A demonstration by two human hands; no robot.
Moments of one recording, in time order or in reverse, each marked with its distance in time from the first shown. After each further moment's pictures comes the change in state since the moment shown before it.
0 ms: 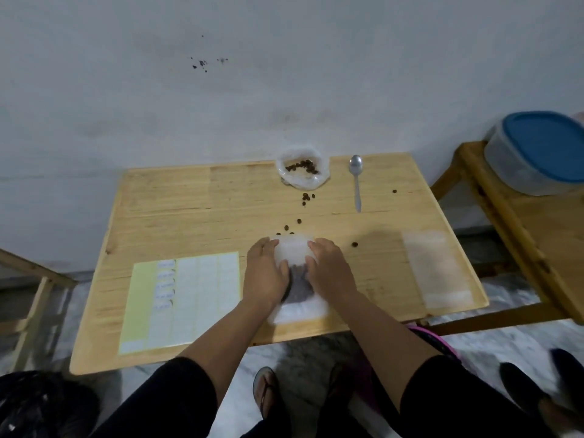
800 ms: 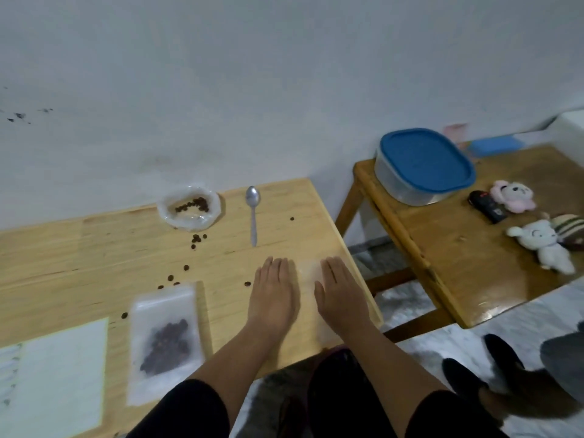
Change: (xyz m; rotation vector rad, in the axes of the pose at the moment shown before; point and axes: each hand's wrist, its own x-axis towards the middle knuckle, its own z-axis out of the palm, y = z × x) left_hand 0.017 0.157 0.156 0.406 -0.125 0.462; right_hand -0.021 0.188 -0.122 -0.355 0.204 0.040
